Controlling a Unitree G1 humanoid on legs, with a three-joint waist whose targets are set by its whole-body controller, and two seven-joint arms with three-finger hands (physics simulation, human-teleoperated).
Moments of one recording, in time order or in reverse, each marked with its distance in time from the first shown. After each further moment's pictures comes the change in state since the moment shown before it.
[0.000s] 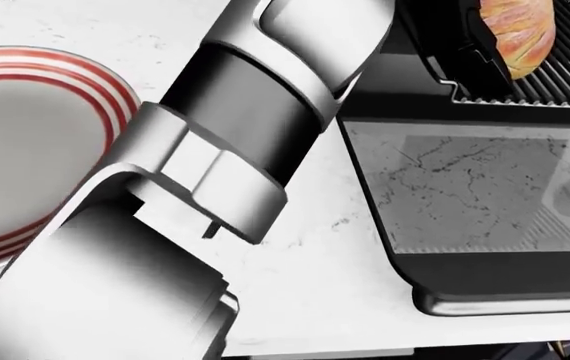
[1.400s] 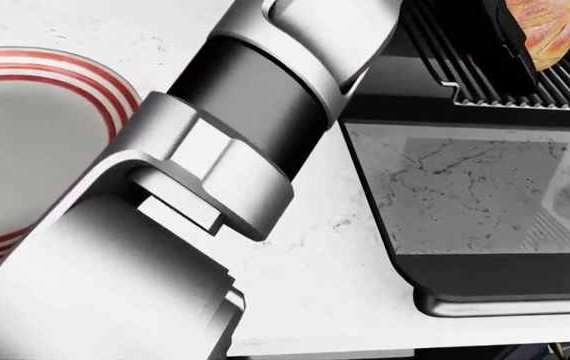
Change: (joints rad) left arm -0.044 -0.005 0.008 0.099 -0.021 -0.082 0.015; right arm 0.016 -0.016 -0.043 0.008 0.025 -0.001 0.007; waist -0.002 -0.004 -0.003
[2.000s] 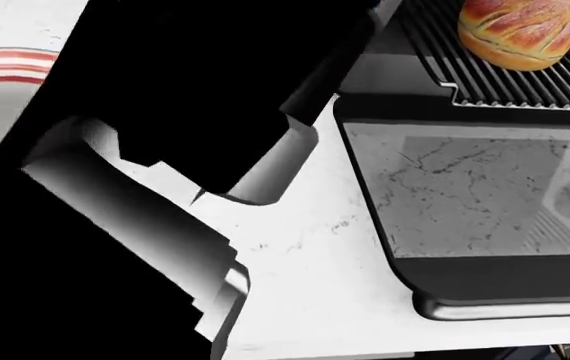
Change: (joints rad) left arm -0.166 0.026 0.015 -0.235 -0.111 0.155 -0.035; right arm -0.010 0.000 0.022 -0.001 -0.006 0.000 -0.005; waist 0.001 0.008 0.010
